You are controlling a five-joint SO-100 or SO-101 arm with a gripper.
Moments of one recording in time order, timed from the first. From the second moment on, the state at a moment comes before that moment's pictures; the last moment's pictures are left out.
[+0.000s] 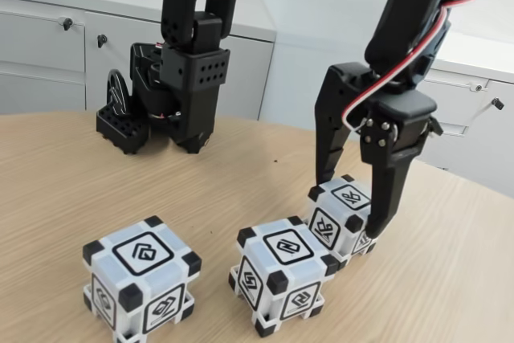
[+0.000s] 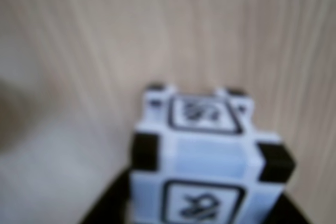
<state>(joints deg) -22.7 78.7 93.8 75.8 14.9</state>
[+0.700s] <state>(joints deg) -22.6 80.2 93.9 75.8 14.3</state>
